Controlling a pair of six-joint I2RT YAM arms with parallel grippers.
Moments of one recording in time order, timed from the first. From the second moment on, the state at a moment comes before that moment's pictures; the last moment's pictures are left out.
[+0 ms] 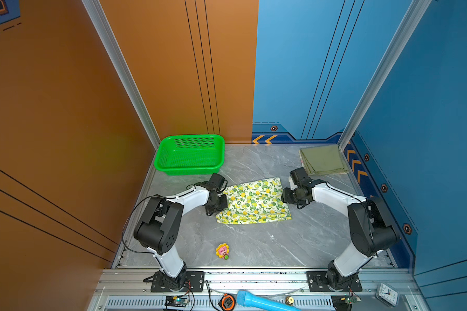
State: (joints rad) left arm -0.40 1.70 0.98 -0.60 0.10 -0.59; right arm 0.33 1.66 1.00 -0.49 -0.11 0.44
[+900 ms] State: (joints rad) left arm -0.68 1.68 1.39 -1.02 -0.37 -0.44; right arm 0.48 1.73 0.83 -0.04 -0.12 0.72
